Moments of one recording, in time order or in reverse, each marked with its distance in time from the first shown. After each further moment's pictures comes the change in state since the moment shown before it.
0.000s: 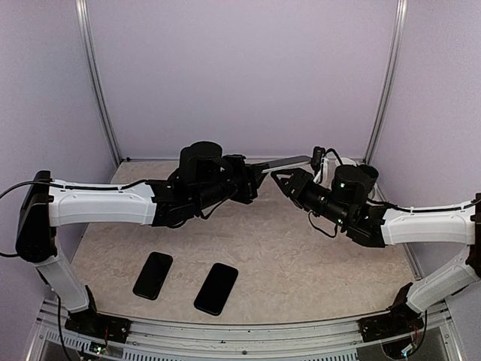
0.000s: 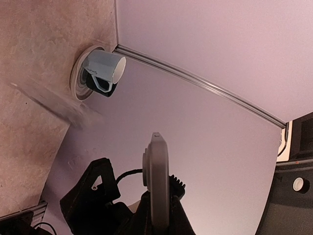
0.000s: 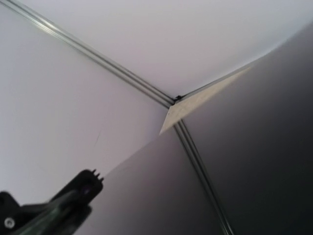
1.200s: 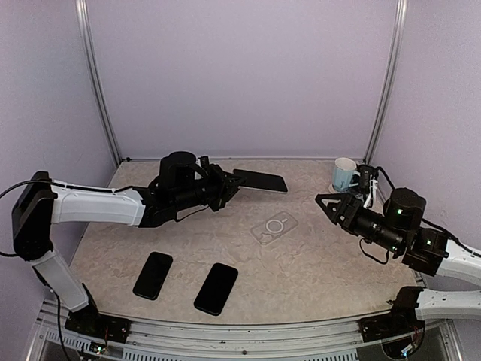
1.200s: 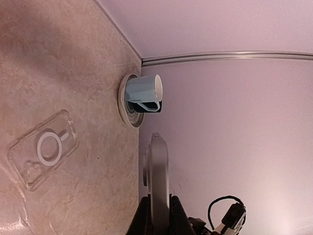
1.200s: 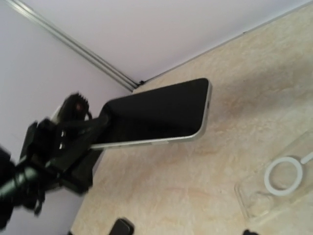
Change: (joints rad) left arm 0.183 -0.045 -0.225 0.117 0.245 0.566; right arm 0.000 -0.623 -0.229 -0.497 0.054 -0.097
